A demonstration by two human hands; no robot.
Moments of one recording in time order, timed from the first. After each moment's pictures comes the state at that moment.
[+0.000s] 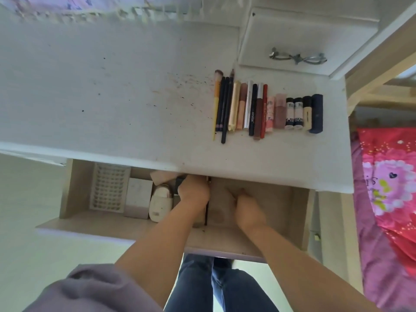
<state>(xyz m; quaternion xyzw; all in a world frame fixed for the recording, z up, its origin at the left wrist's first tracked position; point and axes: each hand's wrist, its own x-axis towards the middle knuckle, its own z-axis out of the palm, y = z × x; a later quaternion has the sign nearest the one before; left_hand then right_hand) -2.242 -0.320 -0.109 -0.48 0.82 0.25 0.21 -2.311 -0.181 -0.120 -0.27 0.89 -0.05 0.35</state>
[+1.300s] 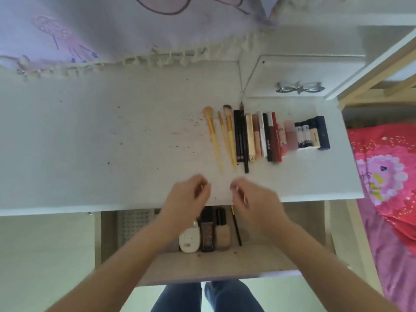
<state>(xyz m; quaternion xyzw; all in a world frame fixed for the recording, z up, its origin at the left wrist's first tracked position) -2.195 -0.423 0.032 -0.30 0.83 0.47 0.06 -2.300 -0.269 0.021 -0.45 0.85 -0.24 0.14</state>
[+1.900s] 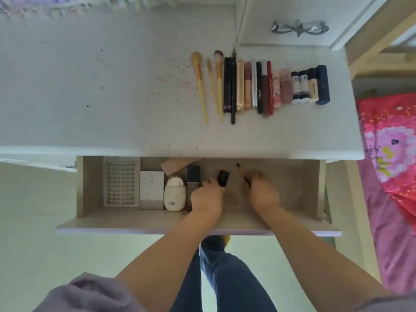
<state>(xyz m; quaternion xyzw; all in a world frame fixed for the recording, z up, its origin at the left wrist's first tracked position) -2.197 -0.289 -0.093 -0.32 0.88 0.15 0.33 -2.298 -0.180 -0.118 -0.25 0.93 -0.01 0.28</state>
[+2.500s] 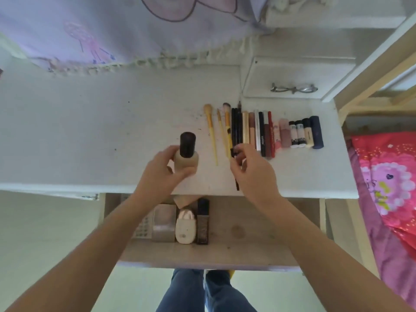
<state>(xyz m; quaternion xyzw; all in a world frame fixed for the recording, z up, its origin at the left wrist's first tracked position) -2.184 -0.440 0.055 -0.33 0.82 0.46 -0.04 -2.323 -0.282 0.039 -0.34 0.87 -0.34 0.13</state>
